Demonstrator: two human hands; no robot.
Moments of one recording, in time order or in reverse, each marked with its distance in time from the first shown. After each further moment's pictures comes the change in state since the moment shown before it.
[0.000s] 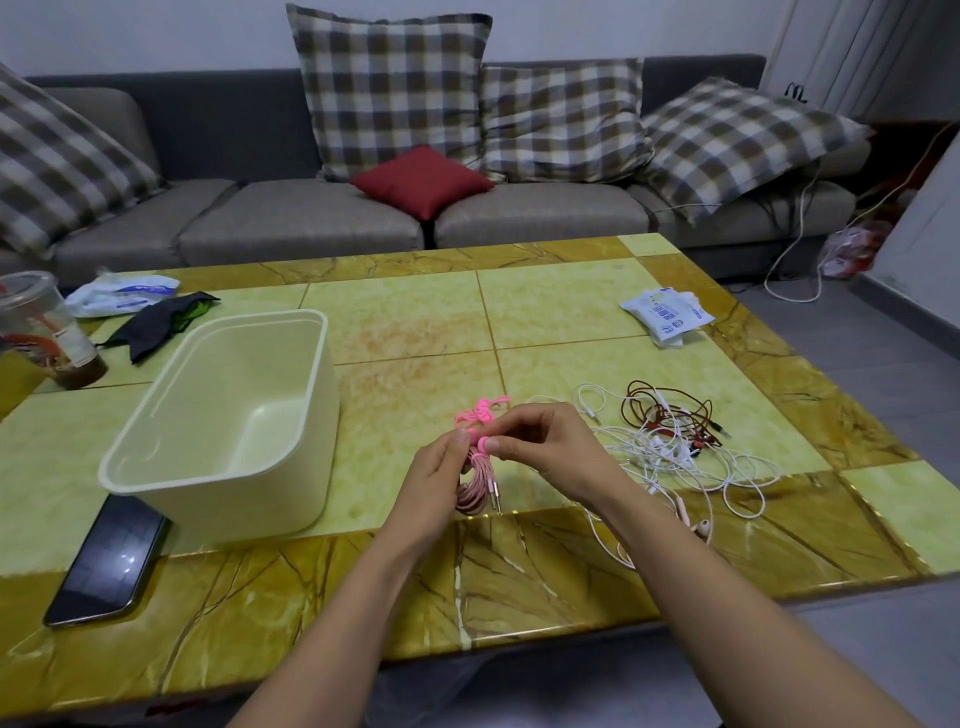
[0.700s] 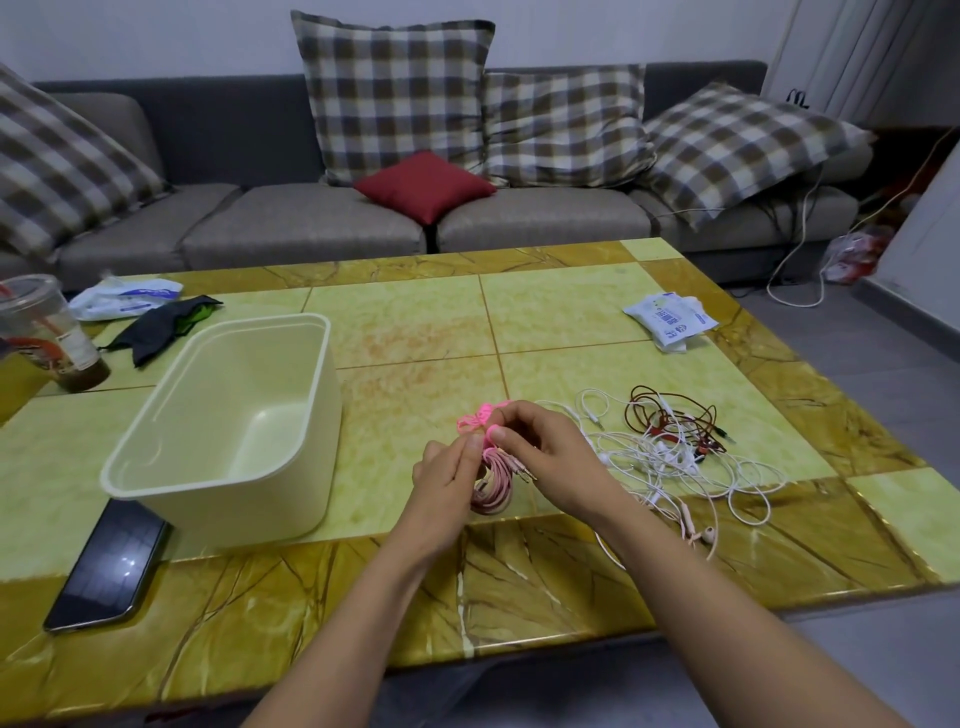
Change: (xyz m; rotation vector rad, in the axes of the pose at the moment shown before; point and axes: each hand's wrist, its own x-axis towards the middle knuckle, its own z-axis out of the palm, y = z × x) left_hand 0.007 -0.008 0.004 0.268 0.004 -0.058; right_hand 0.002 0.001 0.008 -0.260 0.050 -0.072
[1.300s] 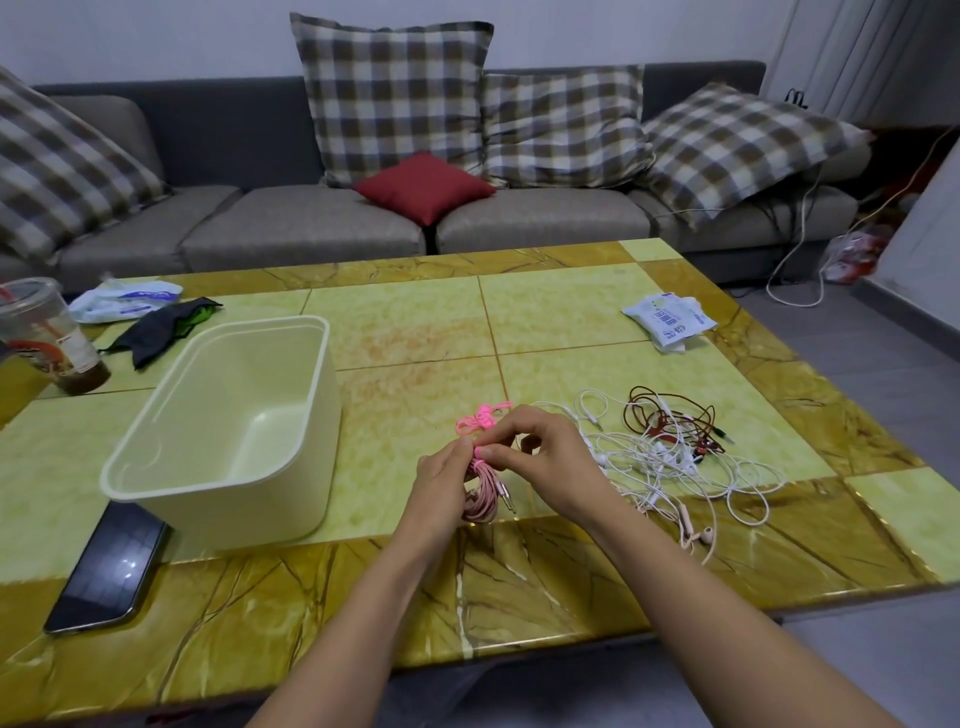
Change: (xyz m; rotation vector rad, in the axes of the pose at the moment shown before) left_hand -0.001 0.004 0.002 -0.329 -0.016 -0.074; right_hand -0.002 -0.002 0.002 -0.041 0.062 -0.046
